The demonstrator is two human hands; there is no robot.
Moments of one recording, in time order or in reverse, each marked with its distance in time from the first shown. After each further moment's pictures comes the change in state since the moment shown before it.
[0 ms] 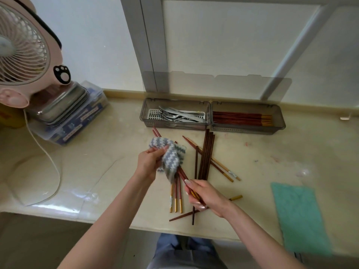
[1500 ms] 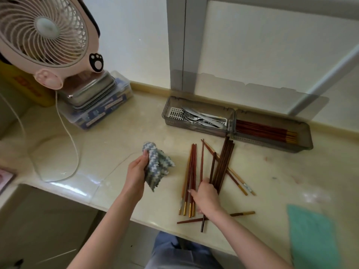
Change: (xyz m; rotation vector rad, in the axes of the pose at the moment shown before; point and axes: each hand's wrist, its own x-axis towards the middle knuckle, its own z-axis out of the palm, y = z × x) left_hand -0.034 0.002 -0.065 0.006 0.162 0.094; right_hand 0.065 0.023 0.020 -0.895 0.569 0.219
